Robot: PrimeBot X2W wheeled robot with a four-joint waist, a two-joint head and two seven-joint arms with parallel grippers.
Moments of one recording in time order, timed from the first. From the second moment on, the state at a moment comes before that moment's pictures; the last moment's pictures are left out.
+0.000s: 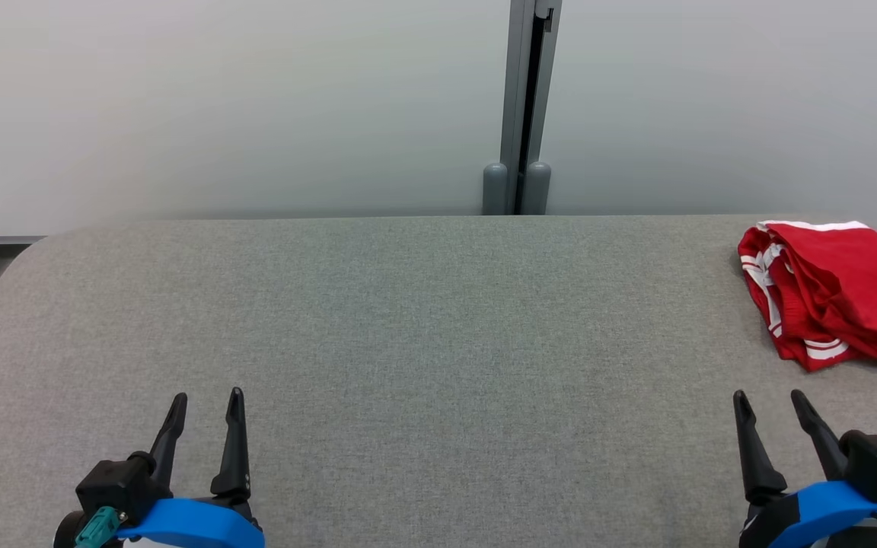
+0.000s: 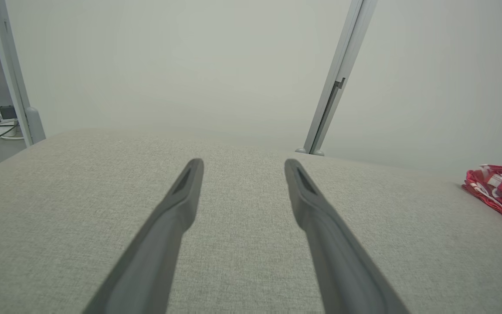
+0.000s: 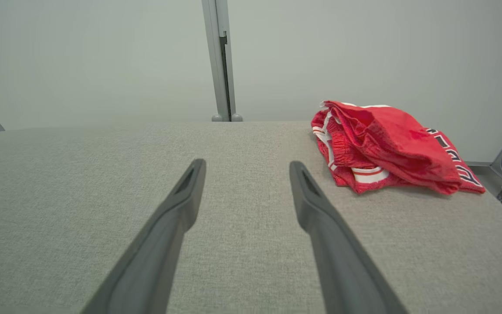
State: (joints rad) left arm -0.05 0.18 -0.17 0.34 -0.41 -0.07 -0.25; right arm 0.03 -0.05 -0.14 0.11 0.11 0.13 -0.01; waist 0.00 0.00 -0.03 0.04
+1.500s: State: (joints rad) left arm 0.00 0.15 -0.14 0.40 -0.58 -0.07 -0.20; right arm 0.03 -0.04 -0.12 0.25 0.32 0.13 -0.01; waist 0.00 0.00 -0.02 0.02
